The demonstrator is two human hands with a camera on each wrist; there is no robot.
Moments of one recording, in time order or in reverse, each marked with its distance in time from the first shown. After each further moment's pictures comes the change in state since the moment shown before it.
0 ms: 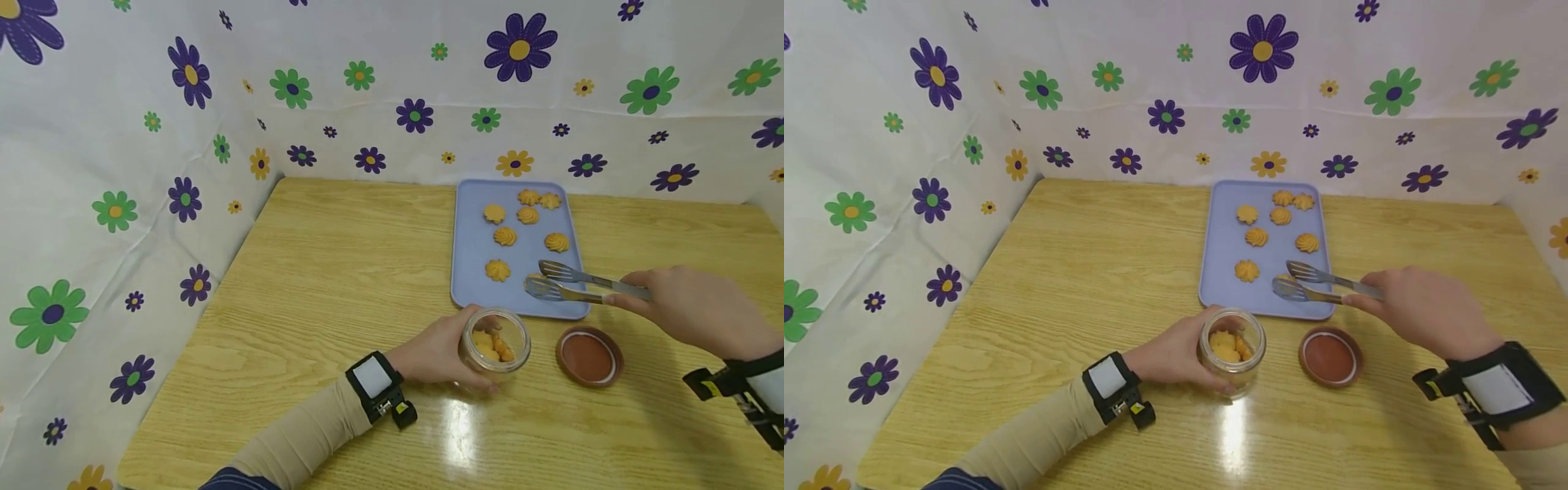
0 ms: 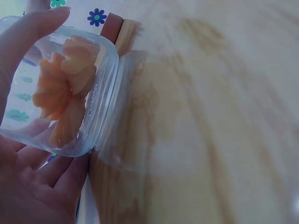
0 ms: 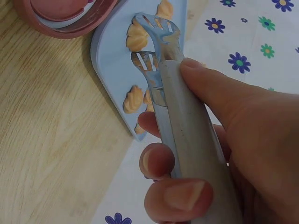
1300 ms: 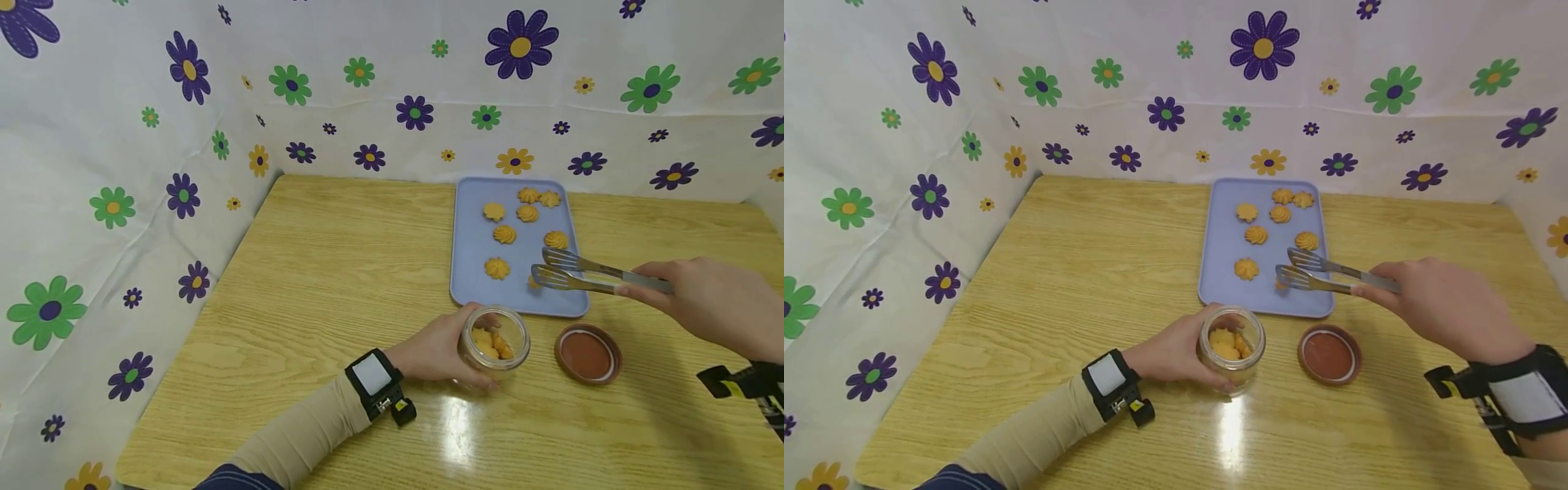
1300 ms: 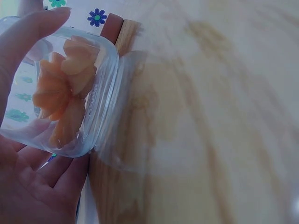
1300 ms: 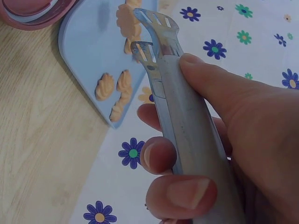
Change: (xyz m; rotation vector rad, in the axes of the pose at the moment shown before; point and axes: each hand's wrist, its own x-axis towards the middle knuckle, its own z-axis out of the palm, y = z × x) left_hand 0.001 -0.003 0.000 -0.011 -0.018 0.005; right_hand -0.007 -0.001 -0.020 -0.008 0.013 0.070
